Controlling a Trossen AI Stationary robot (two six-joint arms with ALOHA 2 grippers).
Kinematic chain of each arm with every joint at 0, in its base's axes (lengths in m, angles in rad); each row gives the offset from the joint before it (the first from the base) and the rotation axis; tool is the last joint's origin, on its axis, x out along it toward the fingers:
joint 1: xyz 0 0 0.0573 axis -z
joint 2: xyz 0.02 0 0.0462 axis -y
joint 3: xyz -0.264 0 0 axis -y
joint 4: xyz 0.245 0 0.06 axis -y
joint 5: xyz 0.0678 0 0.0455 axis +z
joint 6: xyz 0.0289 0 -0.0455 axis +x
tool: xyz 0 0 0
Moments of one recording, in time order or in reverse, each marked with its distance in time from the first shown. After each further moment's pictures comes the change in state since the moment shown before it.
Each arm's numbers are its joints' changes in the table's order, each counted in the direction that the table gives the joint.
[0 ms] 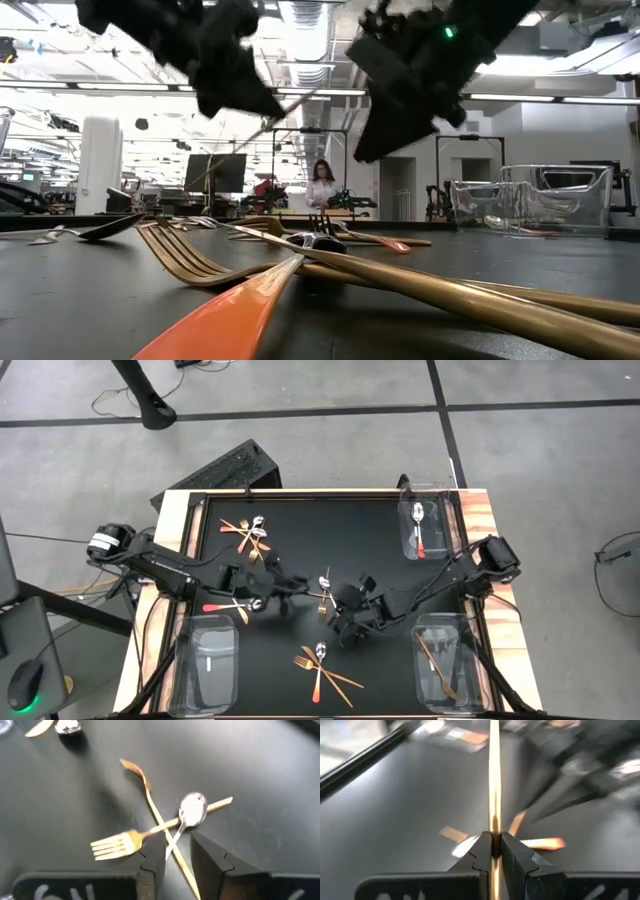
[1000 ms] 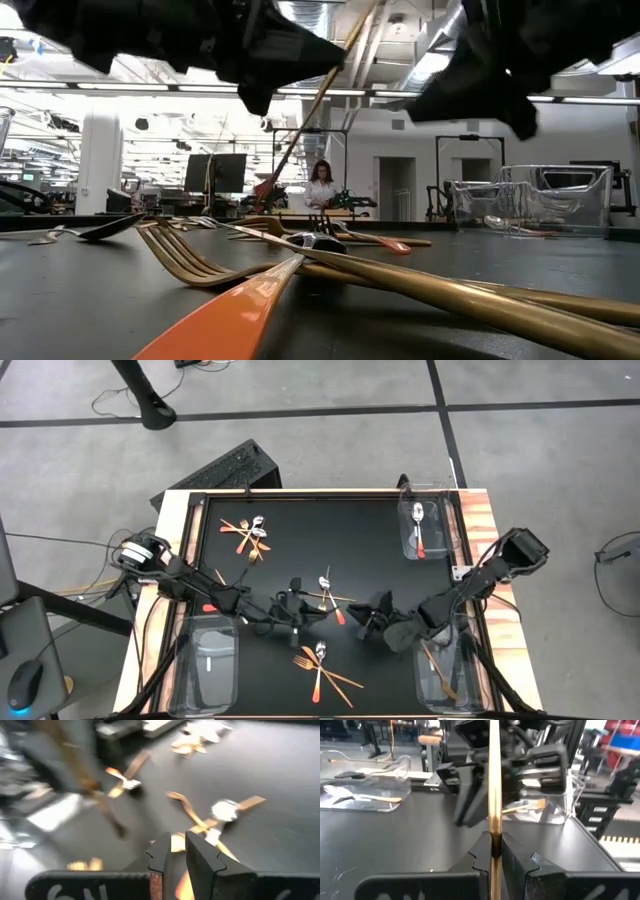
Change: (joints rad) left arm 0.131 -0.308 -0.078 0.785 -0.110 0.175; right arm -0.194 0.230 -0.406 0.620 -0.165 0.081
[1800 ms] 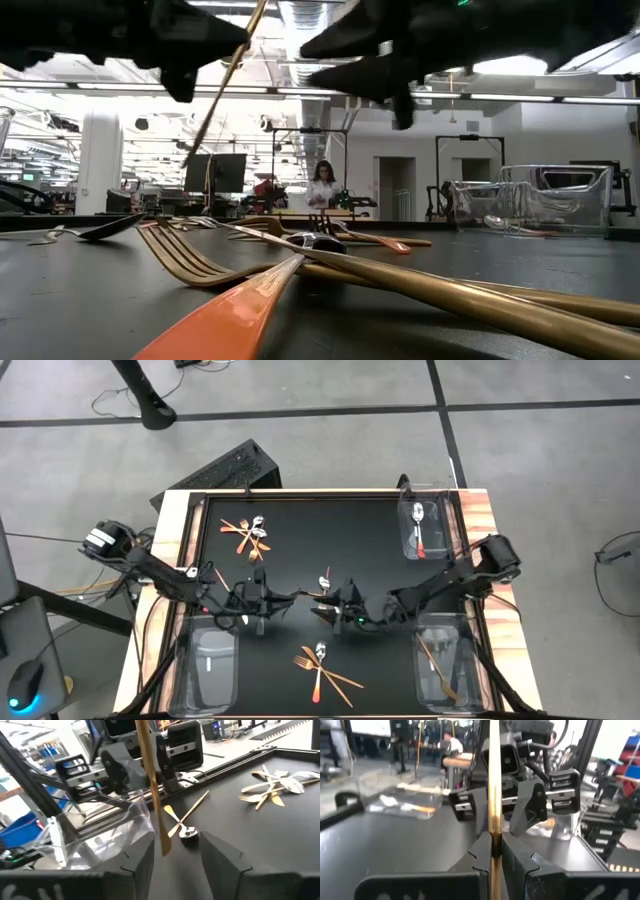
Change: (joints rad) left arm 0.099 0.369 -0.301 0.017 0.207 -0.023; right arm 0.216 -0.230 0.094 0.581 0.363 -0.411
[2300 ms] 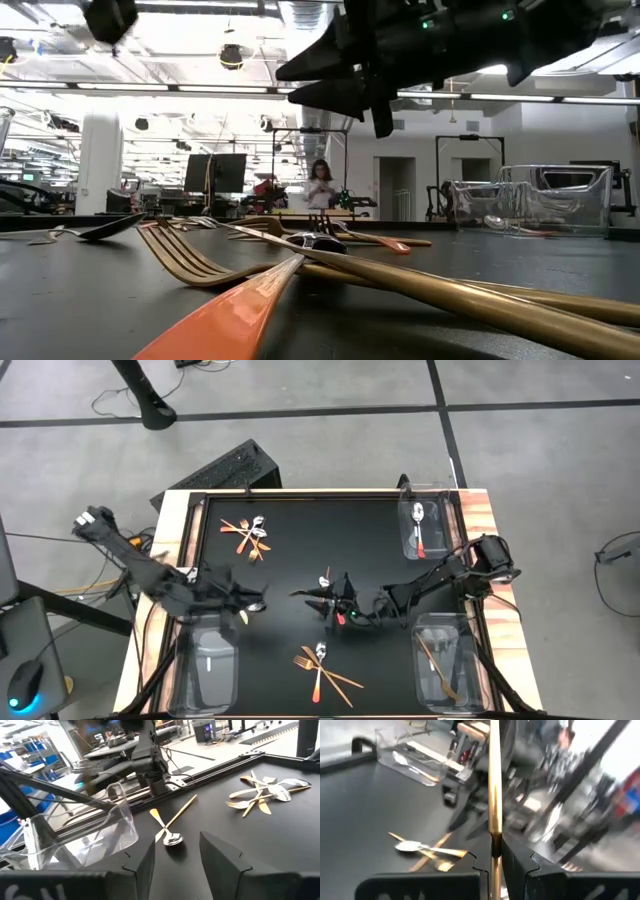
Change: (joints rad) left arm 0.227 0.475 0.309 -1.040 0.230 -0.540; right arm 0.052 -0.041 0.043 -0.015 0.016 -0.038
